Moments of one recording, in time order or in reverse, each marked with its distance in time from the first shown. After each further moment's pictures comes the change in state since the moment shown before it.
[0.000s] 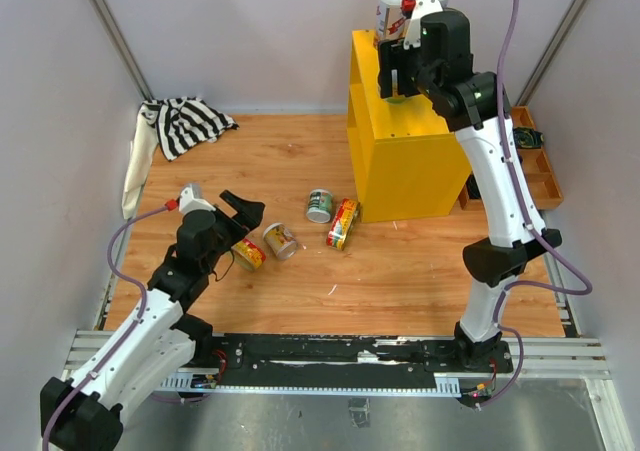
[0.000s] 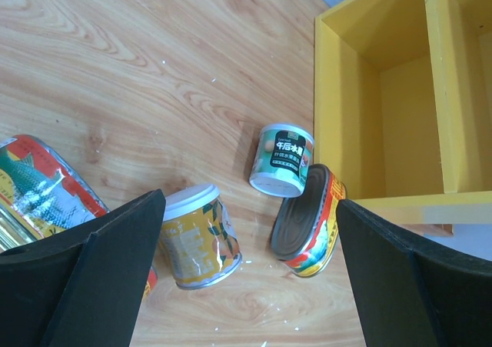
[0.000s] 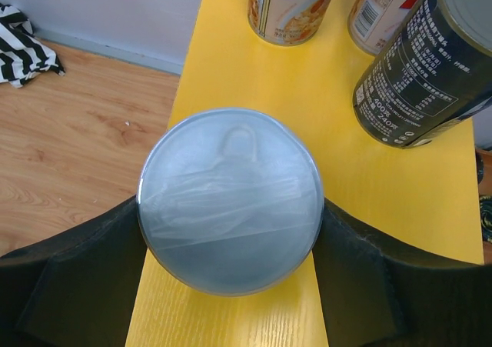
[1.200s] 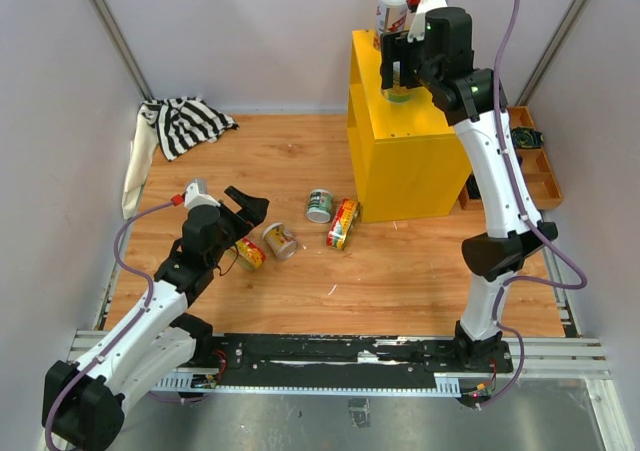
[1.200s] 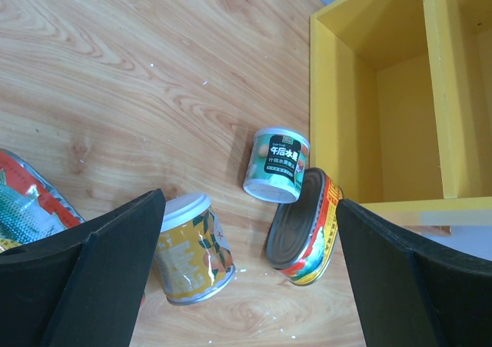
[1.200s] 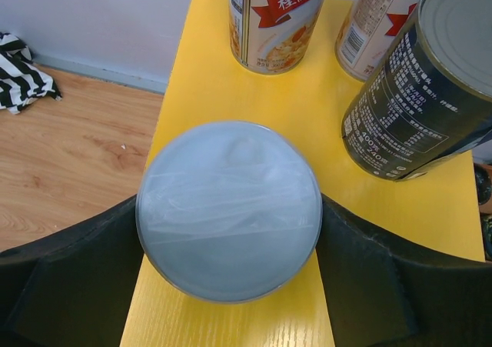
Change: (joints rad) left arm 0.000 0.092 0.000 0.097 0.018 0.001; right arm -0.056 0.044 -0.003 0.087 -0.042 0.010
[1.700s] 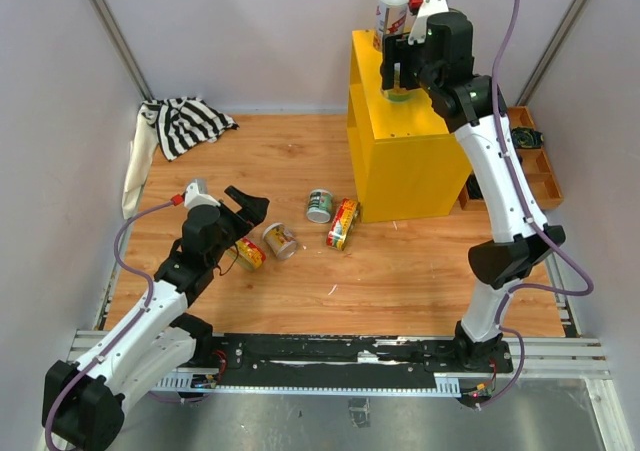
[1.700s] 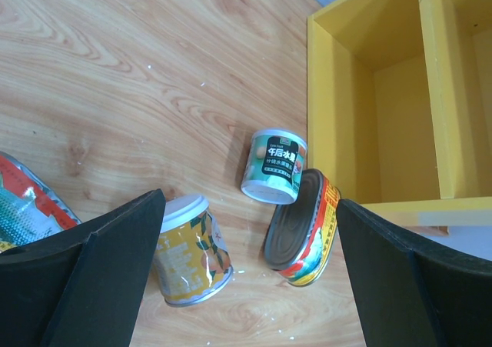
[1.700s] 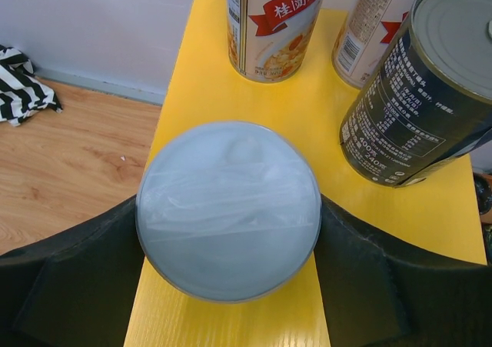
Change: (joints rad) left arm 0.000 0.000 0.000 0.005 0.002 -0.001; right arm 0.000 -0.073 -0.165 0.137 -0.005 -0.002
